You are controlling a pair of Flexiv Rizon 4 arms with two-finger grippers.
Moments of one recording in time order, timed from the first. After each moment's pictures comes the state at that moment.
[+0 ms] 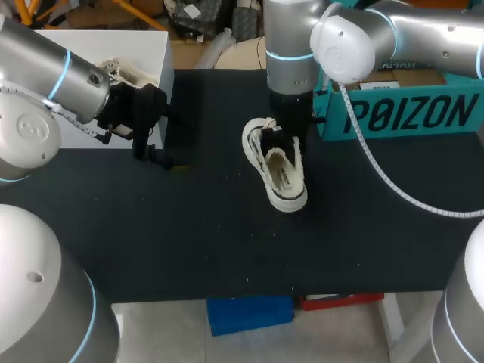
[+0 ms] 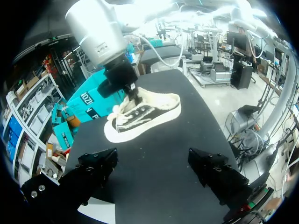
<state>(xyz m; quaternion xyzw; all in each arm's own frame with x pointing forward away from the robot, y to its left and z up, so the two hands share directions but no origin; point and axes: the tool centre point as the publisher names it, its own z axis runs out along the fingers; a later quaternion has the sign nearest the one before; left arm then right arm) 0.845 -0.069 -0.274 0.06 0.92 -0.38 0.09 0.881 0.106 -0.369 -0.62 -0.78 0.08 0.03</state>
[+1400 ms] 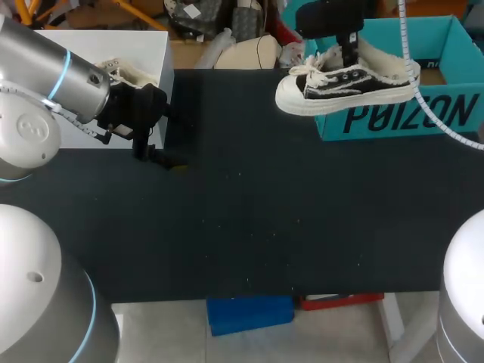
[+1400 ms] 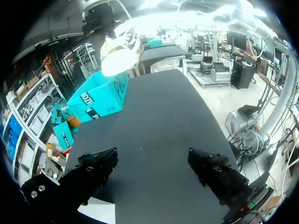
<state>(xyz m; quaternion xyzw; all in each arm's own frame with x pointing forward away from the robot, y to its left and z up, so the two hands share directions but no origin) 0.845 -0.069 -0.274 0.06 0.92 -0.38 0.09 0.959 -0.010 -0.176 -0.09 -0.98 0.15 -0.05</state>
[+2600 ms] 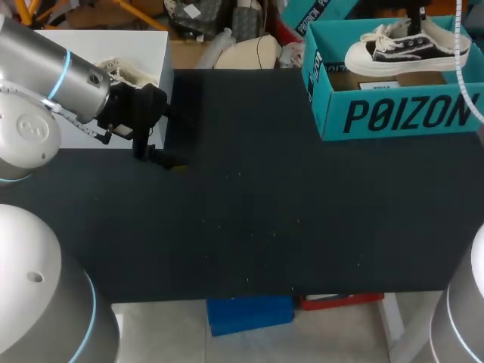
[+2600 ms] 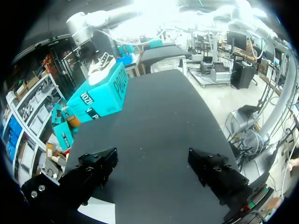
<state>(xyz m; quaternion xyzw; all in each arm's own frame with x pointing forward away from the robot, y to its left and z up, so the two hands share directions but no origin) 0.845 -0.069 -0.274 0.06 0.92 -0.38 0.09 1.142 -0.190 -0.243 -0.10 -0.99 0.11 -0.04</state>
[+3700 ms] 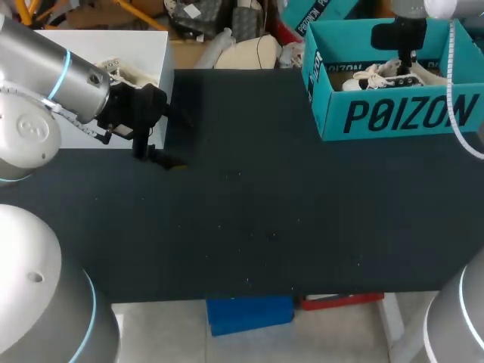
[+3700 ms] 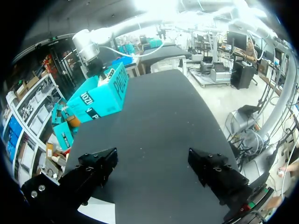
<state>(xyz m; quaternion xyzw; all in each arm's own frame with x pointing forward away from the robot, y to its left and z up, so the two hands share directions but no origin) 0.845 -0.069 -0.274 0.06 0.92 -0.38 0.09 1.138 -0.189 -0.362 -0.10 -0.99 0.06 0.01</state>
